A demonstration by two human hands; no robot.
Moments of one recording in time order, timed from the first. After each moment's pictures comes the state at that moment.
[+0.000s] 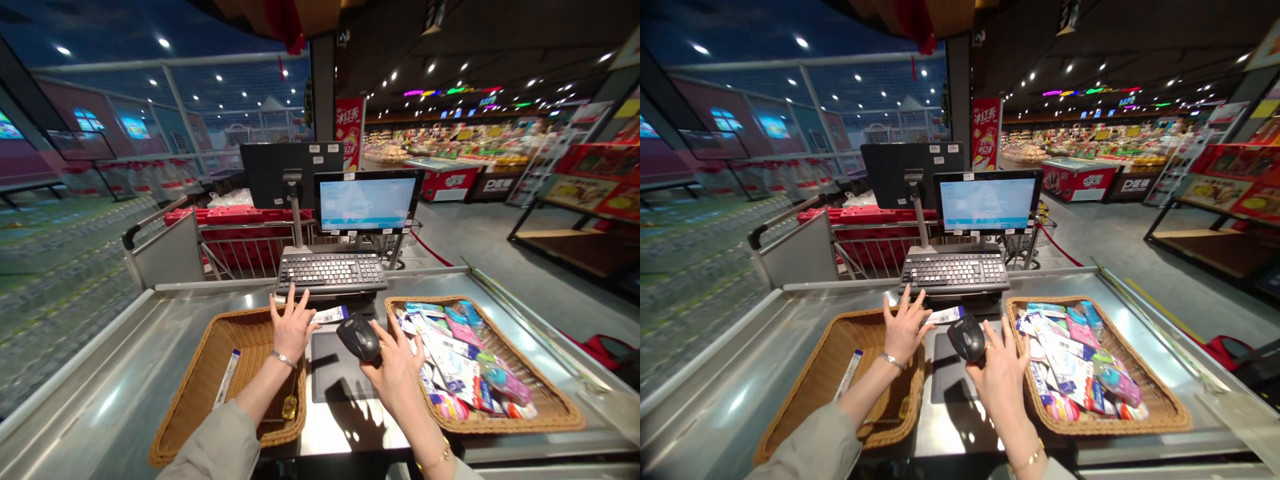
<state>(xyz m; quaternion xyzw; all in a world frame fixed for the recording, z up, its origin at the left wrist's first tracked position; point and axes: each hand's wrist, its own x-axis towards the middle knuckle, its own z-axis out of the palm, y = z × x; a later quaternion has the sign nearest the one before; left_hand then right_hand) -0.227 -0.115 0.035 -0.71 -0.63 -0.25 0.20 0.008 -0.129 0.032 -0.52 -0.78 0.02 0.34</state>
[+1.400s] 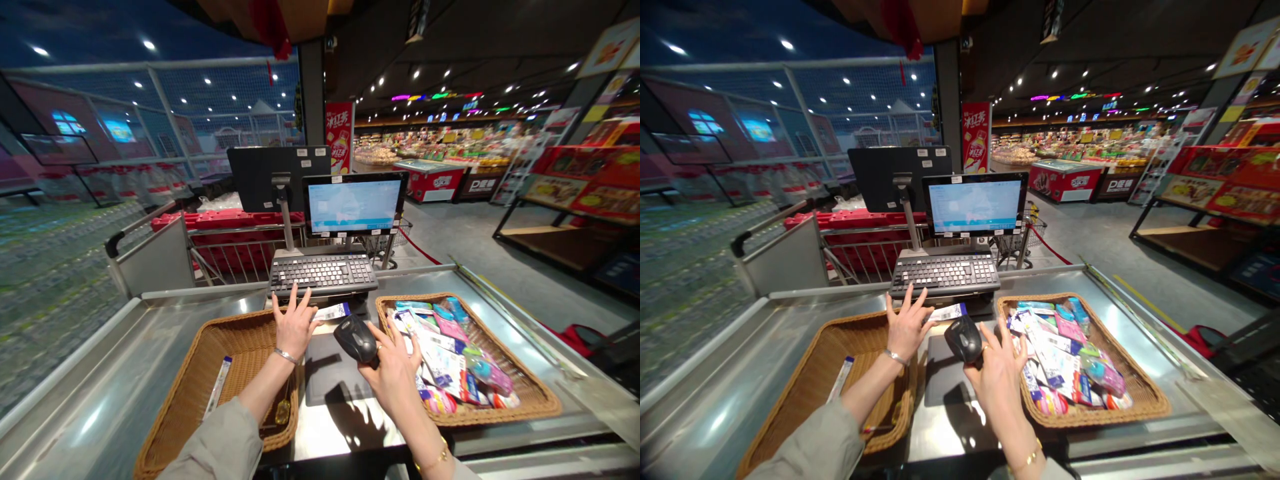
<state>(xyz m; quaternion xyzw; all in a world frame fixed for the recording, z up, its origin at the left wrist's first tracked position) -0.206 -0.098 0.039 -0.72 -0.61 -0.25 0.20 0.020 -0.129 0.032 -0.52 -0.78 0.02 0.35</state>
